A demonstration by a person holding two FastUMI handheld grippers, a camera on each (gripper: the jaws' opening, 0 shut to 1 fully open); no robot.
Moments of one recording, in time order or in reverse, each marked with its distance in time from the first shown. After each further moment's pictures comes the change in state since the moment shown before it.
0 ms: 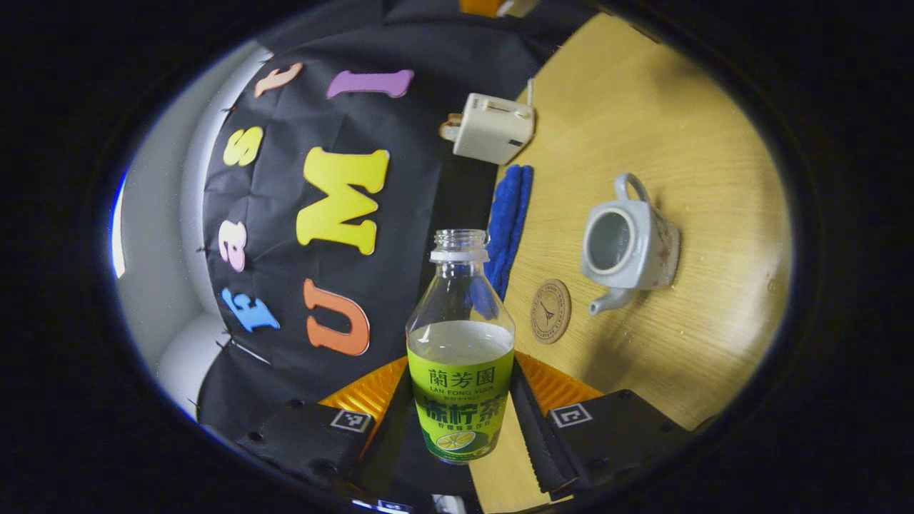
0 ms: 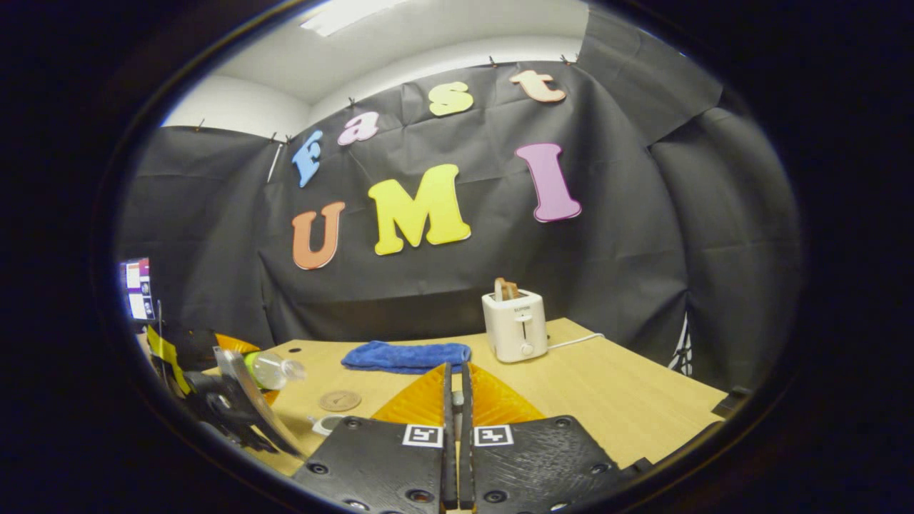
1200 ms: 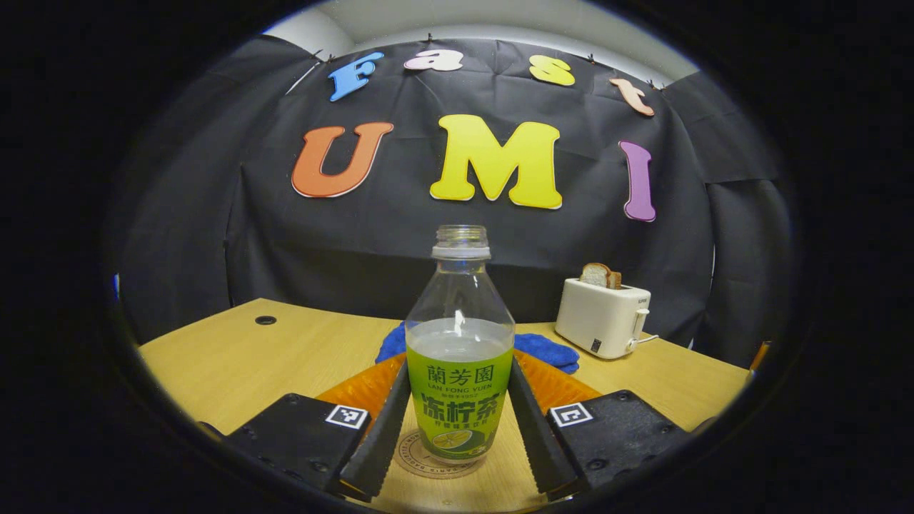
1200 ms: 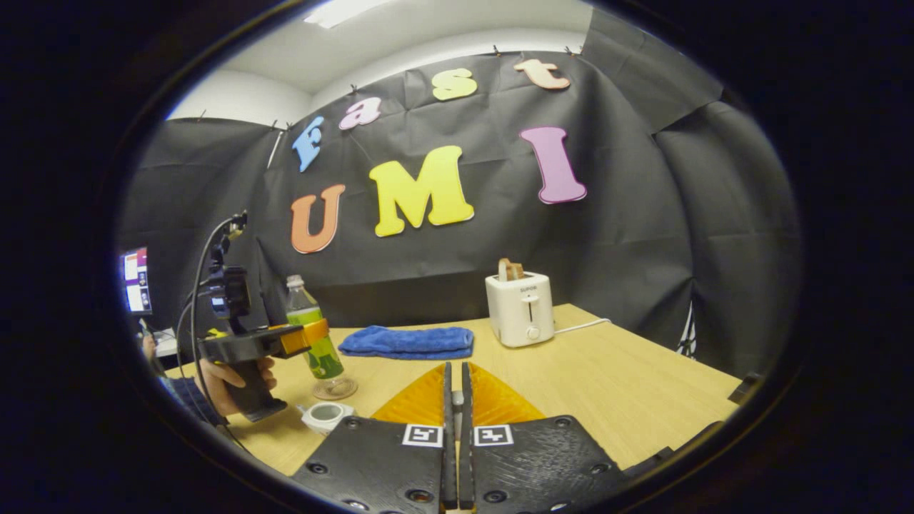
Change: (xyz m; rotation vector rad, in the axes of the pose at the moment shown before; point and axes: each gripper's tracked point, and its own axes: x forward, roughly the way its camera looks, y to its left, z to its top) left arm 0.130 -0.012 0.044 -1.307 -0.204 -0.181; right arm 0.020 0.006 -0.038 -0.009 0.055 0.001
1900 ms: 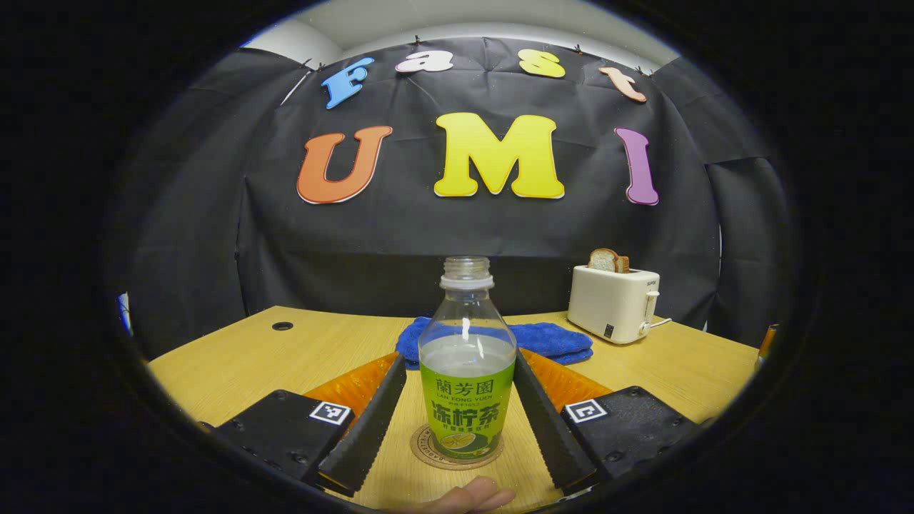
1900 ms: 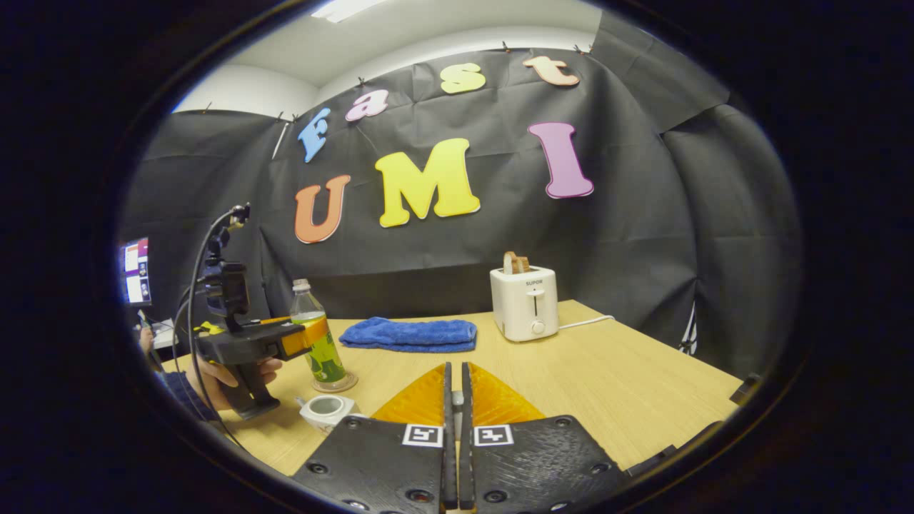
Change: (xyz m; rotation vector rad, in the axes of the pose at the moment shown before) left arm -0.016 0.006 0.010 0.072 -0.025 0.029; right arm 0.001 0.008 -0.006 -0.033 0.018 0.008
